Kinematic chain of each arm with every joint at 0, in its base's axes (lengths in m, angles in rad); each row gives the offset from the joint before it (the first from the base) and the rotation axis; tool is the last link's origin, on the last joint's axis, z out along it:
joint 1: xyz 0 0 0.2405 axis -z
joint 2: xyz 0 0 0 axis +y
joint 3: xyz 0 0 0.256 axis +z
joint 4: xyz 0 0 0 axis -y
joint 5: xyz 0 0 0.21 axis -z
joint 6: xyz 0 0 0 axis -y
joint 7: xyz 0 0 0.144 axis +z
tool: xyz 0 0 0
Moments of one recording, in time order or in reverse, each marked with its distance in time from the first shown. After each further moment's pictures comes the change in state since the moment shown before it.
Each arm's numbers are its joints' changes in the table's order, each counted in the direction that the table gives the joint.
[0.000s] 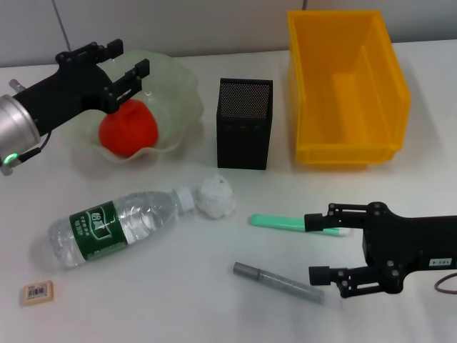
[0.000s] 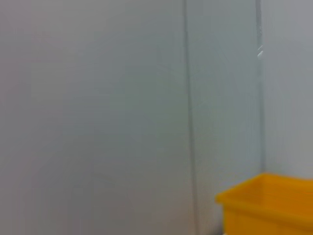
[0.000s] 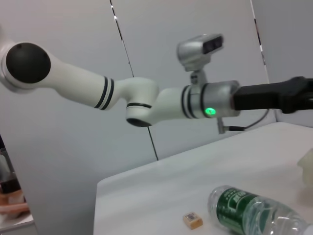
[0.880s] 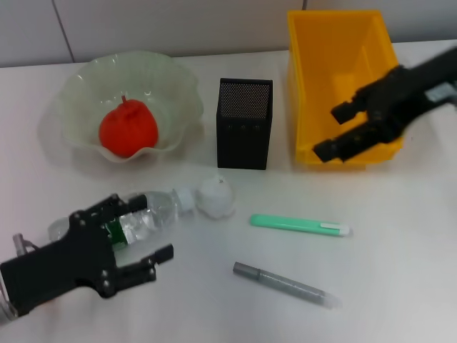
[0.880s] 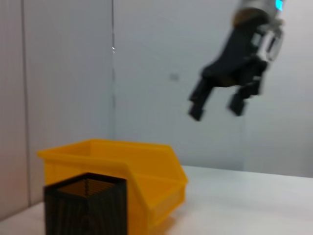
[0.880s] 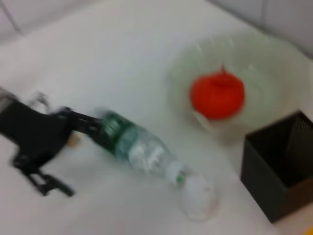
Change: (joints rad) left arm -0.352 0.009 0.269 -0.050 -0.029 -0.409 0.089; right arm -0.260 -0.035 -0.360 0.997 0.245 0.062 1.234
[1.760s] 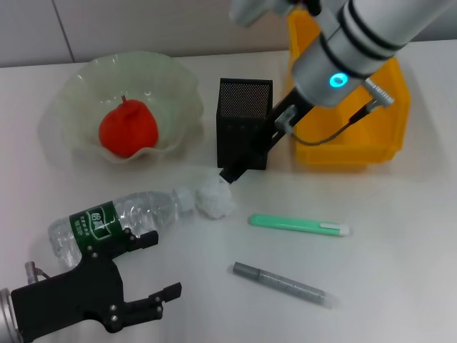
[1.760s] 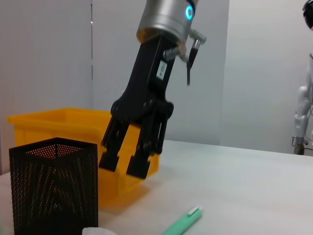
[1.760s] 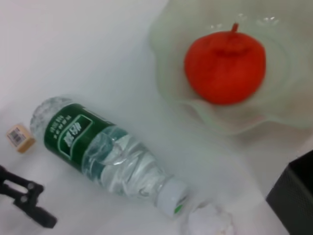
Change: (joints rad) left arm -0.026 -0.001 0.049 0.003 -0.052 0.017 -0.005; right arm -0.280 0.038 -0.359 -0.607 0.159 -0.483 0.156
